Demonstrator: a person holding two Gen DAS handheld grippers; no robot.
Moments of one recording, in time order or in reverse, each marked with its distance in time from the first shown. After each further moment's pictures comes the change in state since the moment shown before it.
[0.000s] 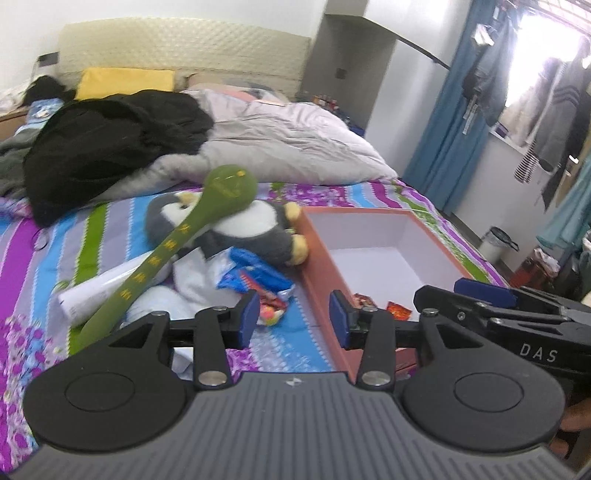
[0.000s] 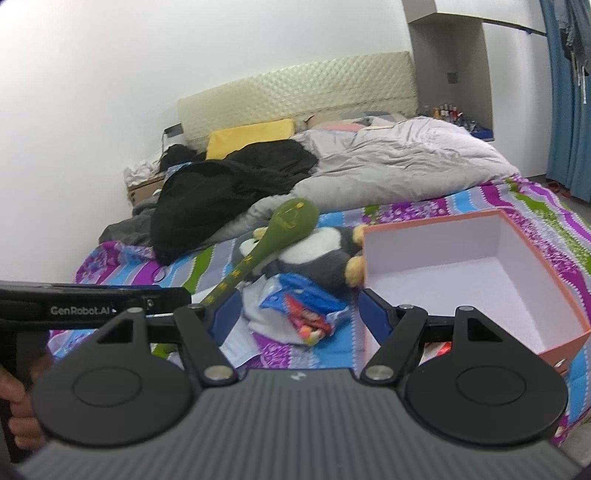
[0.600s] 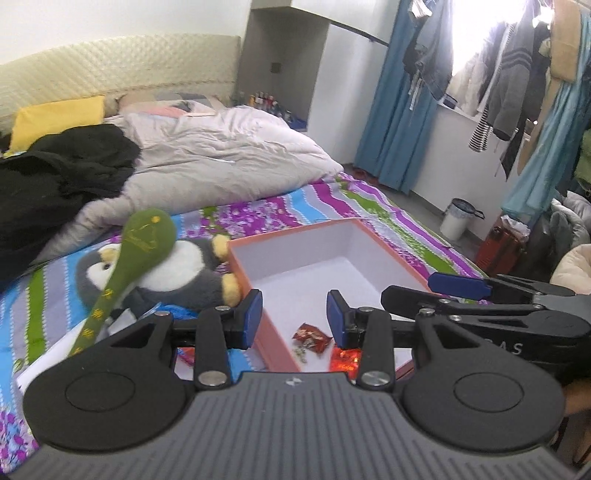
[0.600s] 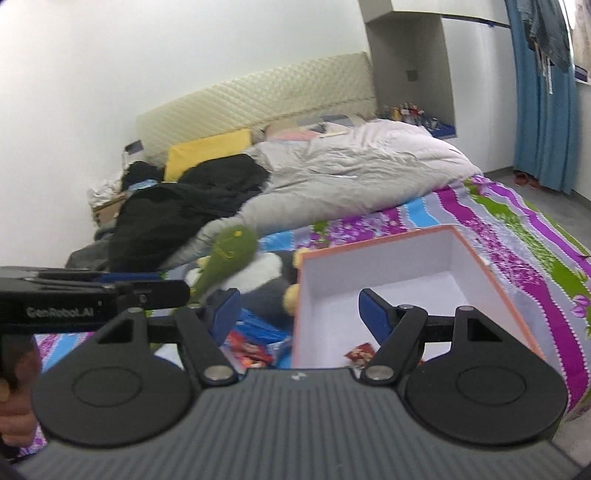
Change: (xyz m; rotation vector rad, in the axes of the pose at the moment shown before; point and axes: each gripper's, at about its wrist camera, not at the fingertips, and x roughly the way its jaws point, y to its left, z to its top) left arm 0.048 -0.080 0.069 0.172 0.019 -0.123; right arm -0.001 -0.064 0.045 0.064 -0.025 -0.096
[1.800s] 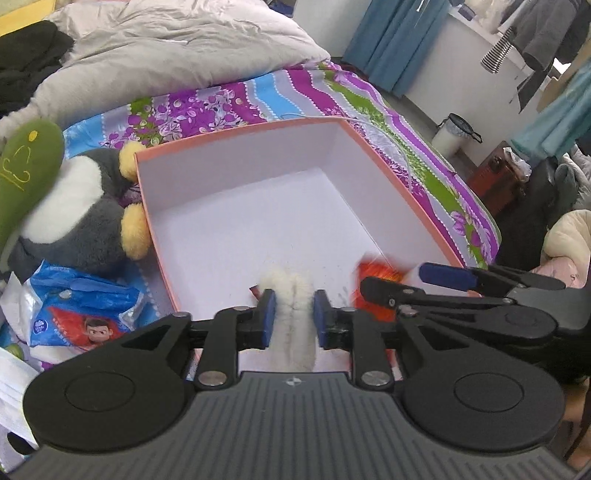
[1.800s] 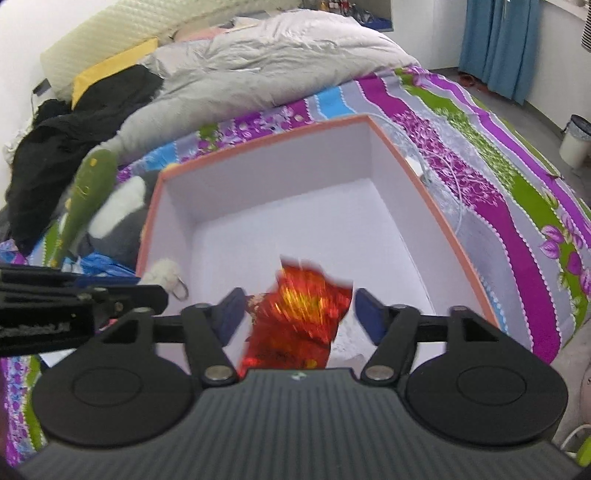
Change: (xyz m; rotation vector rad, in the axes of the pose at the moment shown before) left arm 0.238 -0.044 0.022 -0.053 0.404 -0.089; right arm 0.126 -0.126 -0.009 0.123 0.364 -0.235
